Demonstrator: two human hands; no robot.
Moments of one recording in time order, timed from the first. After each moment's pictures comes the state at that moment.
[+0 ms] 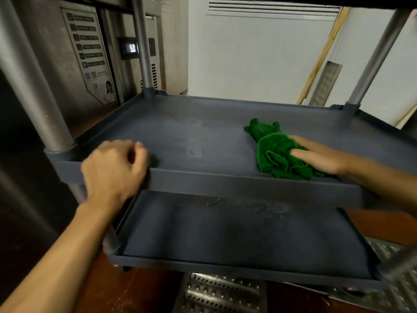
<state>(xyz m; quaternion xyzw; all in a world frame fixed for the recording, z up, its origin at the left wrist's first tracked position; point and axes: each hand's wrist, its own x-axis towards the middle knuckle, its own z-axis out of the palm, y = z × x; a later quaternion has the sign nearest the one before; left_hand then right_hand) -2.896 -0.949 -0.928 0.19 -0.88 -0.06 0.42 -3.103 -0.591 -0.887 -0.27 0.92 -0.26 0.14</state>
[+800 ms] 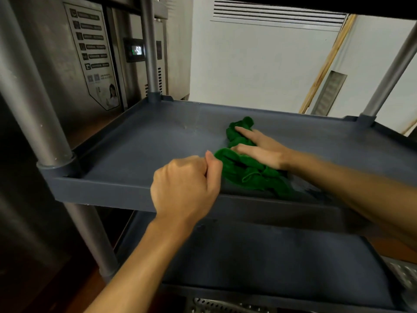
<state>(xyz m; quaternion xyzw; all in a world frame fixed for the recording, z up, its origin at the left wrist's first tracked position) -2.941 -0.877 -0.925 0.10 -0.86 -0.17 0.47 -3.127 -0.741 -0.893 -0.31 0.91 -0.25 0.08</state>
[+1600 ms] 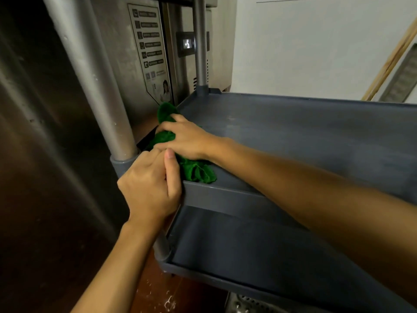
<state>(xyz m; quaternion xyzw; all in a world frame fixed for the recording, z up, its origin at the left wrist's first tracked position) -2.895 -1.003 -0.955 0.15 -0.80 -0.02 0.57 -3.036 -0.980 -0.895 -0.55 0.79 -0.26 0.09</state>
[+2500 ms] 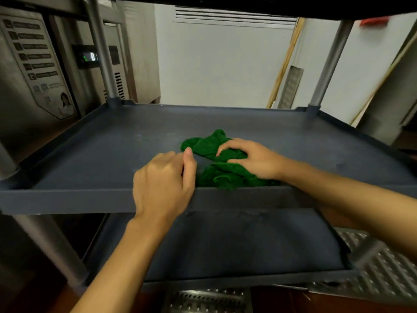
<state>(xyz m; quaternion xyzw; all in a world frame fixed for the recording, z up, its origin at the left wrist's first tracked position) -2.950 -0.832 -0.921 0.03 -0.87 -0.12 0.48 -3.093 -0.648 -0.892 -0.38 0.88 -0.28 0.06</state>
